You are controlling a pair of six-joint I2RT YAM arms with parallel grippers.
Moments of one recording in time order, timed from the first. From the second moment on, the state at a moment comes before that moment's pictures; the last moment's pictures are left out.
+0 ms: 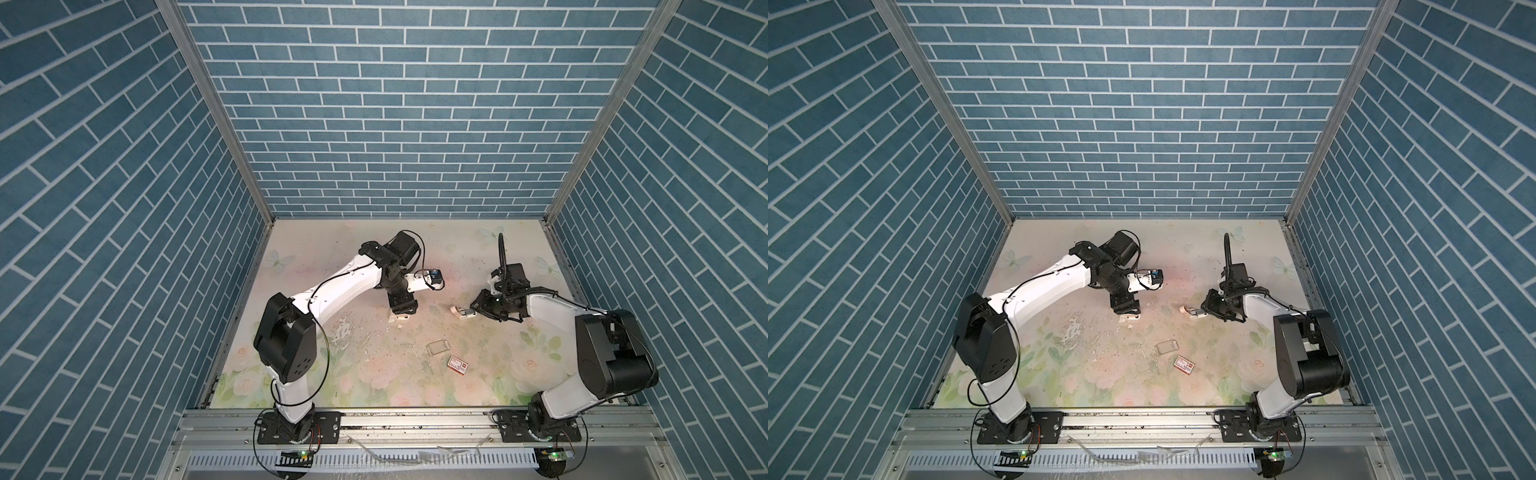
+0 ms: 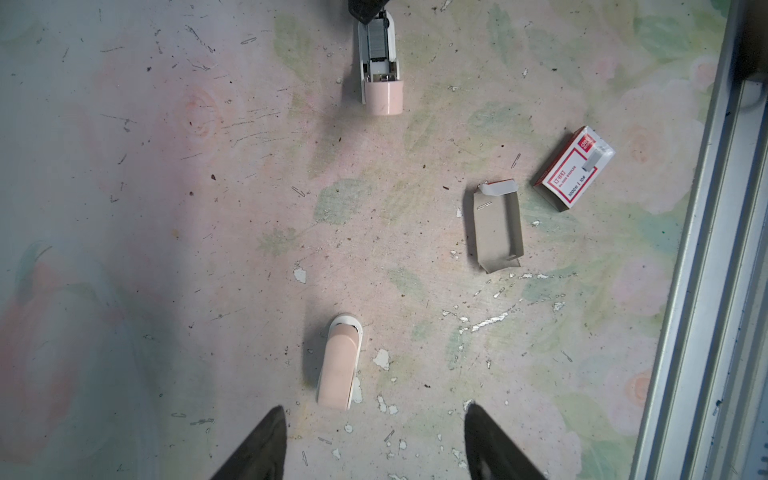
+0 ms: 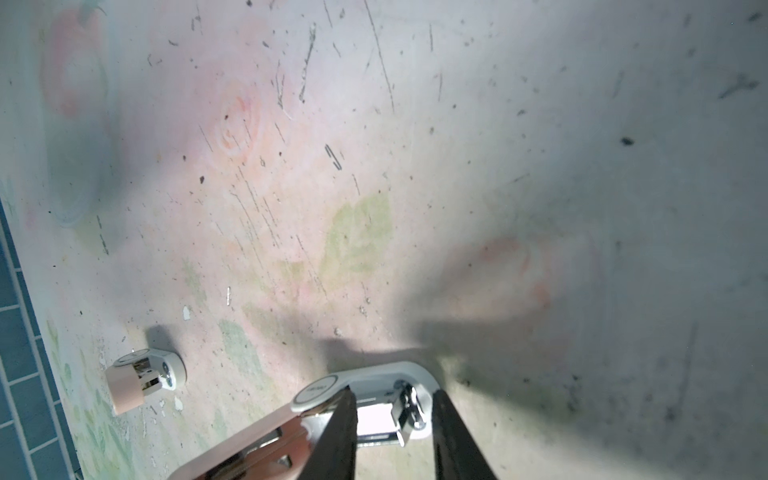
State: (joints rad) left arm -0.69 1.80 1.57 -1.03 0.27 0.68; right arm 0.23 1.57 0.78 -0.31 -0.37 0.49
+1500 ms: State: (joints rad) left arm -0.73 2.09 1.88 -1.05 0.33 0.72; right arm 0.23 1.48 0.69 -0.22 -0.41 0.48
